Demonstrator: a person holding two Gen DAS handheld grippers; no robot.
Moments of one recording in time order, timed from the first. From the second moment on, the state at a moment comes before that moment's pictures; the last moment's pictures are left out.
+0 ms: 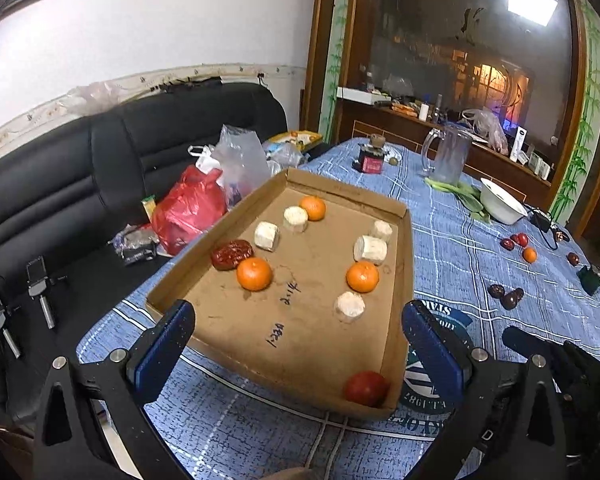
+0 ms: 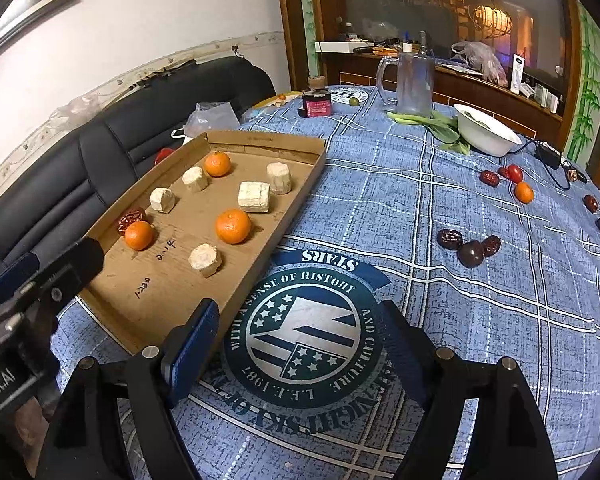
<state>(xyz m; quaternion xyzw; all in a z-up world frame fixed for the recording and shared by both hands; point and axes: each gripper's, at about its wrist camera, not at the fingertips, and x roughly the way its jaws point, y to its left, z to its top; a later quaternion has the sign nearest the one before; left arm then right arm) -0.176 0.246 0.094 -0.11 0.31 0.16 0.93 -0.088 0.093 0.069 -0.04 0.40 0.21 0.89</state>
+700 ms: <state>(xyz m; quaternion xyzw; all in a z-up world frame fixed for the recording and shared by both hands) -0.170 0.251 0.083 -0.12 0.33 0.15 0.92 -0.084 0.105 0.064 -0.06 0.41 0.20 0.89</state>
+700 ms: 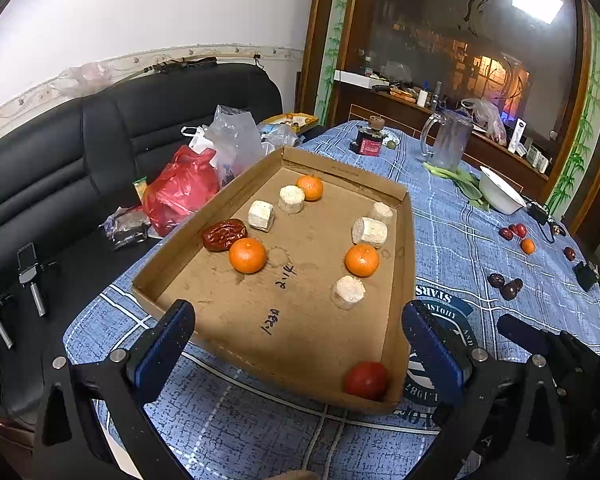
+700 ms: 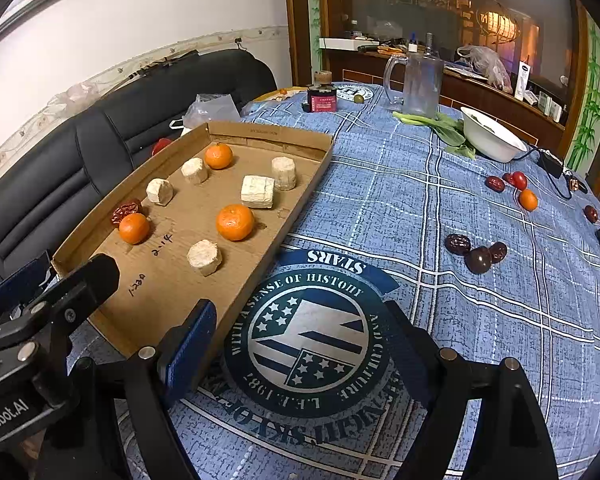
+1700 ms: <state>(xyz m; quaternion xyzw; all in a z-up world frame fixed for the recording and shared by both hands) -0.164 0.256 0.069 -0.14 0.35 0.13 0.92 -0.077 0.117 0.057 -0.07 0.41 0.20 0.88</state>
